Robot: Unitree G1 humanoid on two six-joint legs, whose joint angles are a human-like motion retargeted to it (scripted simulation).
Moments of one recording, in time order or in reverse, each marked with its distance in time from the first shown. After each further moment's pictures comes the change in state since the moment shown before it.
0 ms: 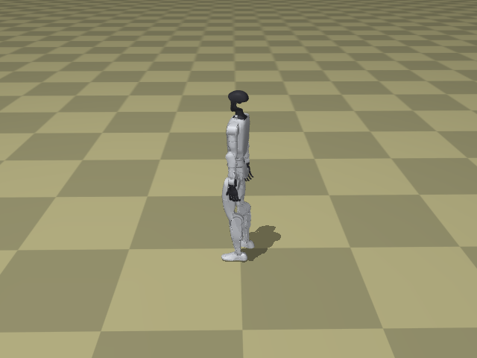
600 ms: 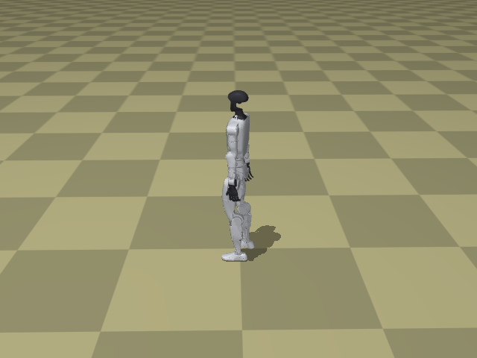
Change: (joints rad) left arm 0.004 -0.001 0.017 -0.004 0.001 0.001 -0.001; right arm 0.003 0.002 -0.002 -0.007 0.000 -0.001 -0.004; waist -0.001 -0.002 -0.006; left_leg -0.005 -0.003 0.006 -0.004 0.001 0.003; right_leg -0.006 0.004 0.004 -0.003 -0.001 -0.003
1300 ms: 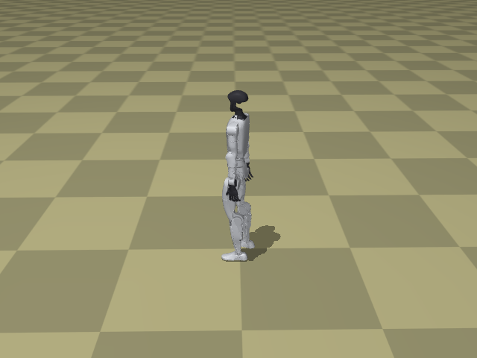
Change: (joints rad) left arm 0.001 0.002 0.002 -0.004 -0.001 -0.002 0.002; right arm -0.001 0.002 -0.003 -0.003 -0.003 -0.003 -0.002; waist 0.002 -0.003 0.003; left_leg -0.001 0.000 0.001 0.000 0.001 0.000; right_leg -0.001 -0.001 0.001 0.001 0.000 0.002
